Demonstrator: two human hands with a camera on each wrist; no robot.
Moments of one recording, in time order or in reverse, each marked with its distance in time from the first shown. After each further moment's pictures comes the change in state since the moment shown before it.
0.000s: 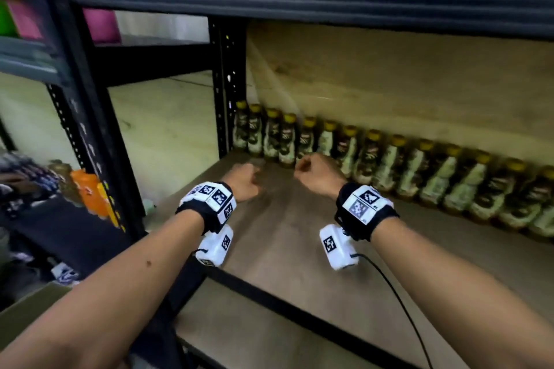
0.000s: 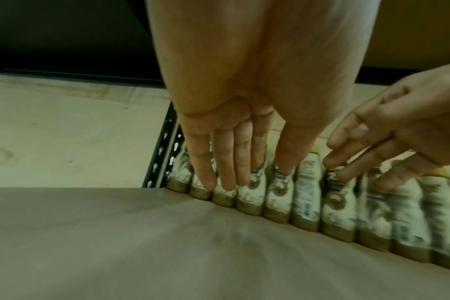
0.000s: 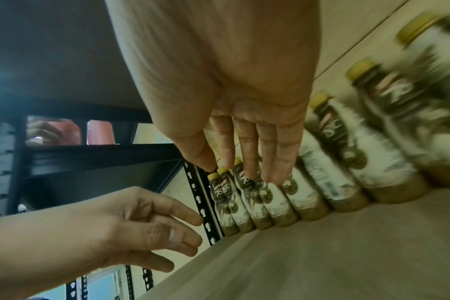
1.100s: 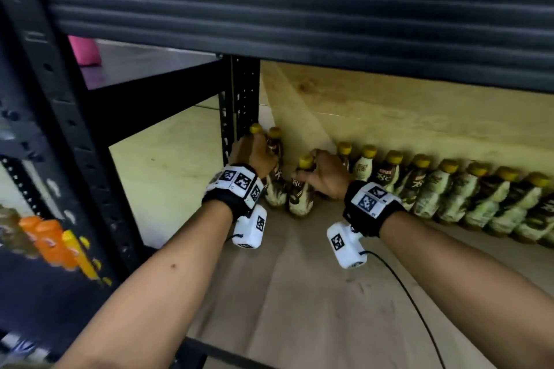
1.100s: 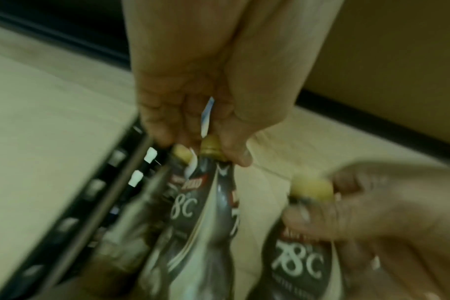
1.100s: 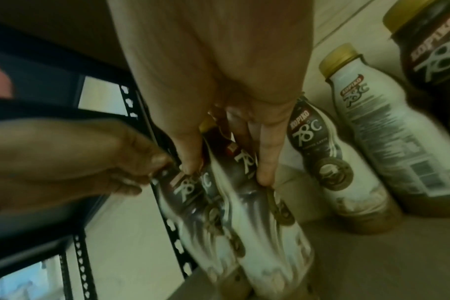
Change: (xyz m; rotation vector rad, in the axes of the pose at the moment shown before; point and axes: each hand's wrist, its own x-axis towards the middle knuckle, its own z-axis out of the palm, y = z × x) left_hand 0.124 -0.037 -0.086 -0.069 0.297 0.071; right_hand 0.131 -0.050 0.042 0.037 0.095 0.107
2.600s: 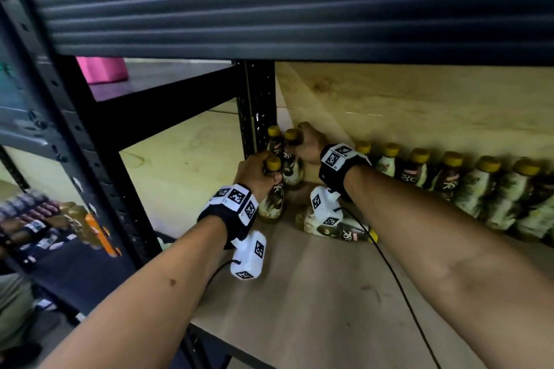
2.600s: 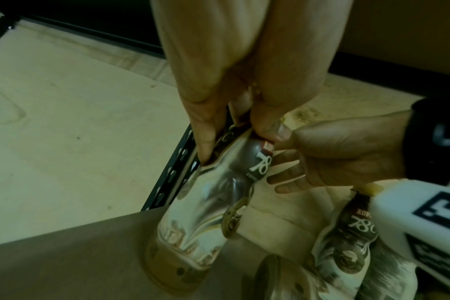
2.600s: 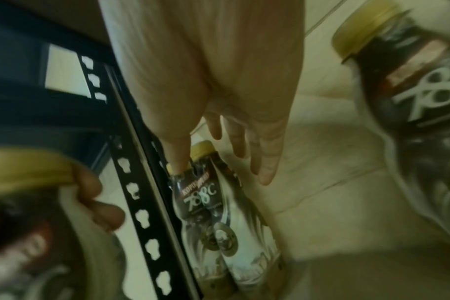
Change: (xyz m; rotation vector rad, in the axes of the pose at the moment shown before) left_hand -0.034 -0.025 0.008 -0.225 0.026 -0.075; right_hand 0.077 -0.032 0.013 0.134 -0.119 -0.067
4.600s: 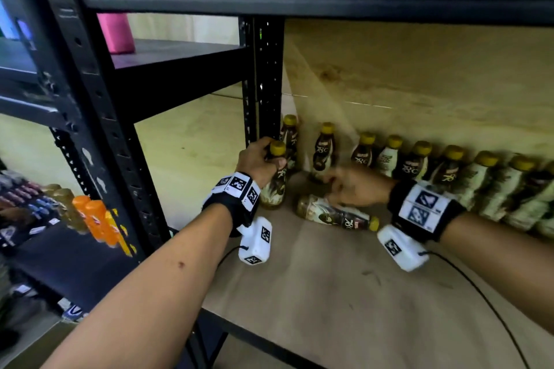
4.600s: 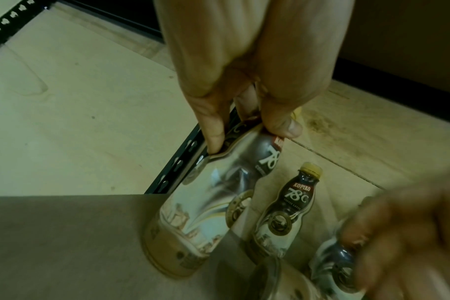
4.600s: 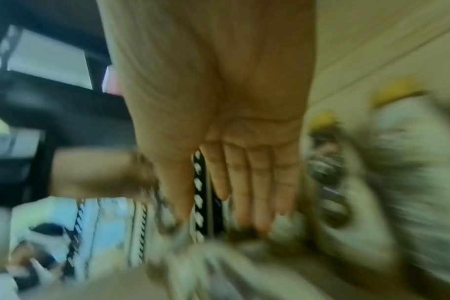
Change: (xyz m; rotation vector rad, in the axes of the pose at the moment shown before) left_hand 0.003 -0.020 0.008 -0.287 0.034 -0.021; right_hand -0.113 0.042 -0.023 -0.562 -0.319 -0.152
